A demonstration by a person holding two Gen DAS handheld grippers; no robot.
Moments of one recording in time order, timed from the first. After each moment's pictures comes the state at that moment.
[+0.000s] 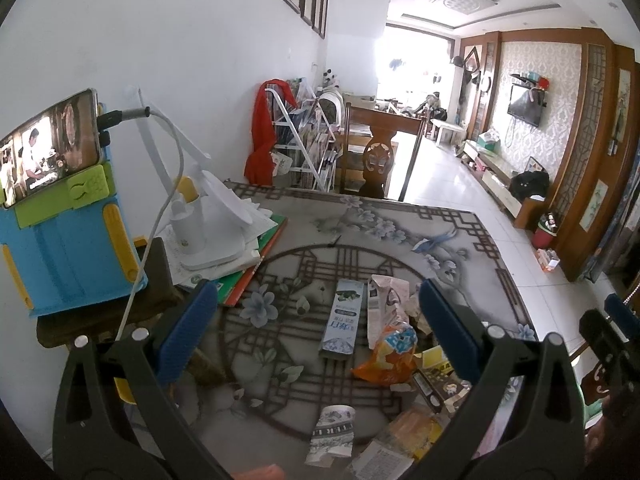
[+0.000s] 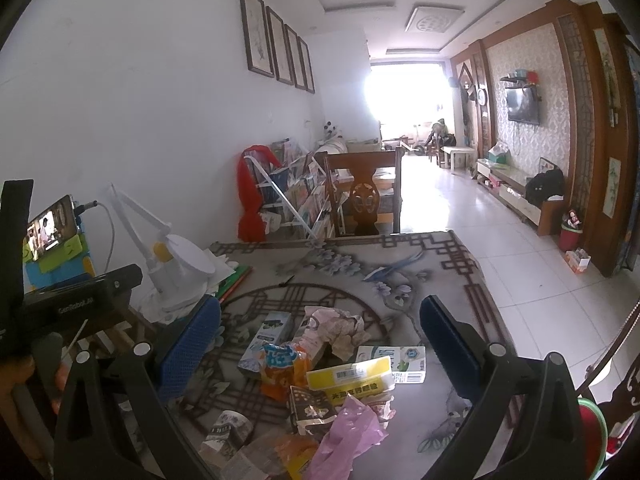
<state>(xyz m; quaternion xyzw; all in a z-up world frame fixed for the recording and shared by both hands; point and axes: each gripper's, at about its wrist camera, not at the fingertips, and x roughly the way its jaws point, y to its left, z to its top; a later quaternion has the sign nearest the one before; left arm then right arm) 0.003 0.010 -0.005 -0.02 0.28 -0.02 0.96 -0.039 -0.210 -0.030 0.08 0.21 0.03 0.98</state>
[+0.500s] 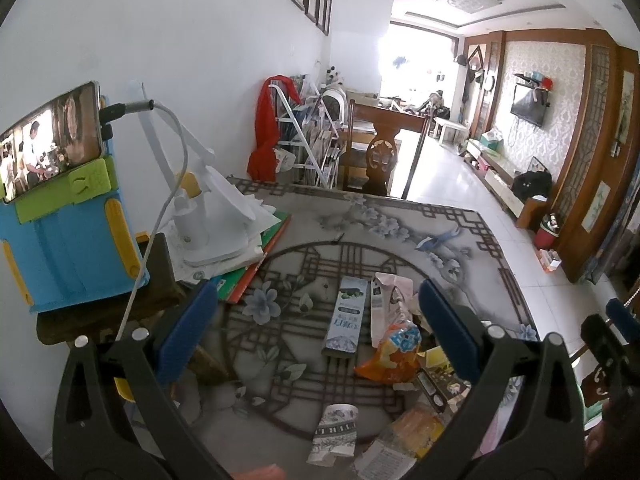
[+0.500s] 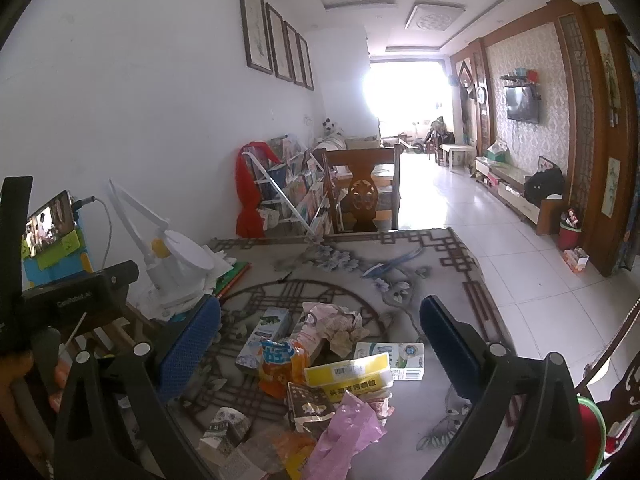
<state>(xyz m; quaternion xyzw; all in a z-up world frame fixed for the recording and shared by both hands) 0.002 0.012 -0.011 -0.02 0.29 -0.02 0.96 -0.041 -0.206 -0.036 0.07 0.21 0.03 0.97</state>
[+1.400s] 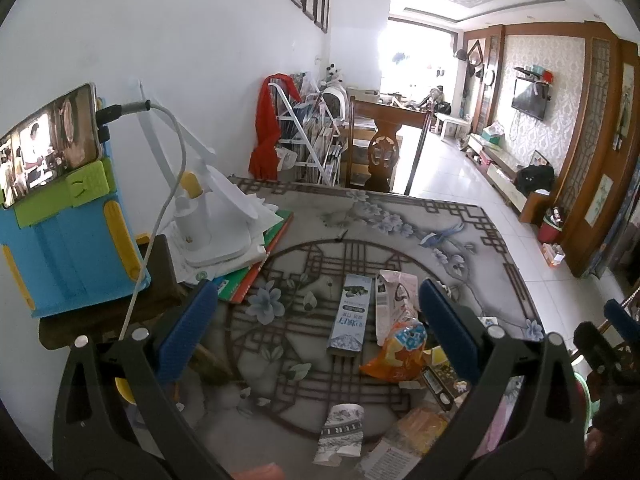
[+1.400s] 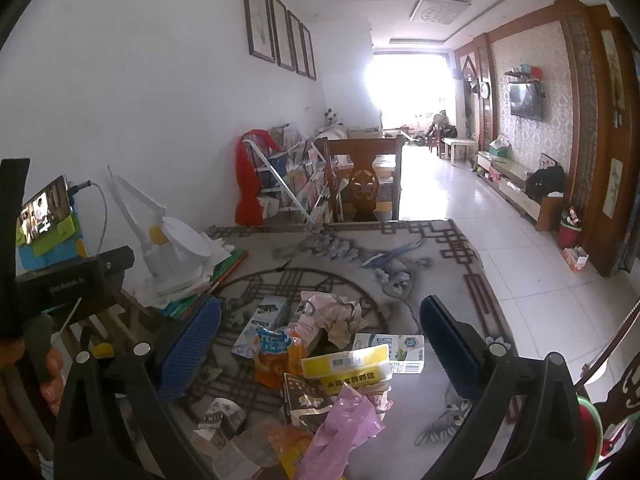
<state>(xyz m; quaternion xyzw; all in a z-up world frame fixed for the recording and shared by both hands) 0.011 0.018 -0.015 -0.02 0.30 -0.02 0.95 -0.034 -0.208 -0.042 0.06 0.23 0.03 0.97</state>
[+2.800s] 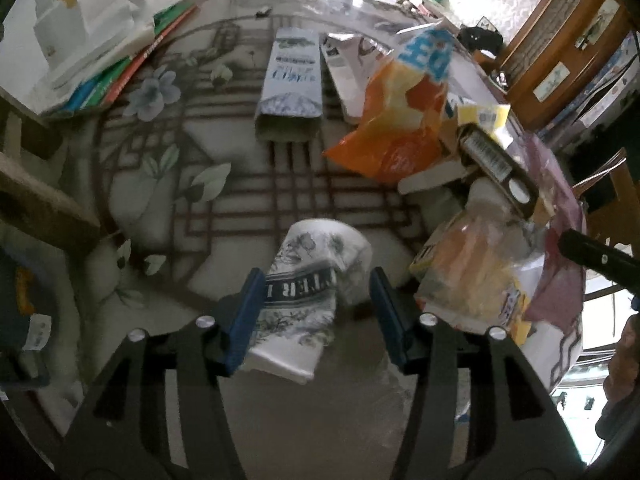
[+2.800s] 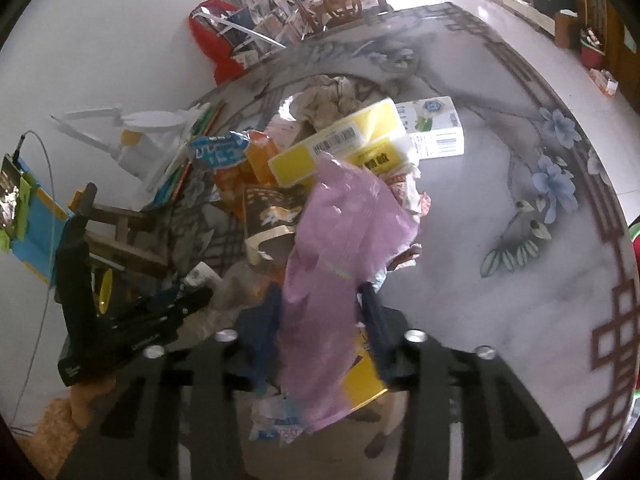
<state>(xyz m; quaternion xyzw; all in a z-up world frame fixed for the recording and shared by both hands) 0.041 0.005 -0.224 0.00 0.55 -0.18 0.81 -0.003 -0.230 -0.193 0.22 0.50 0.07 0.83</state>
